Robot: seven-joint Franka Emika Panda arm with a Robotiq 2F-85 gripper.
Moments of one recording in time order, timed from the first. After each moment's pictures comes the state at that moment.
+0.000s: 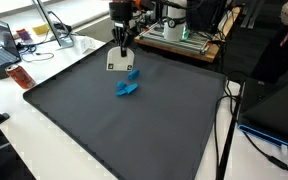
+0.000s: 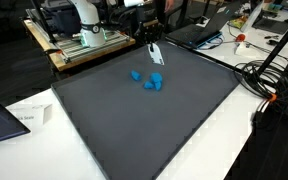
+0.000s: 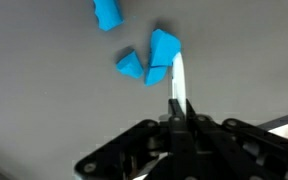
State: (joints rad) arm 0.05 0.01 -0.02 -2.43 0.15 2.72 0.23
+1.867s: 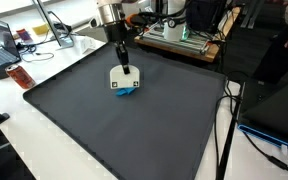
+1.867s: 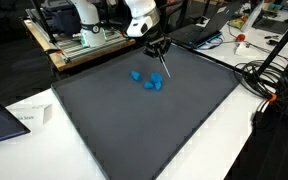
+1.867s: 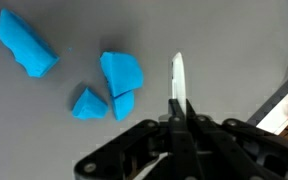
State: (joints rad) arm 0.02 0.24 0.02 -2.26 0.72 2.64 0.03
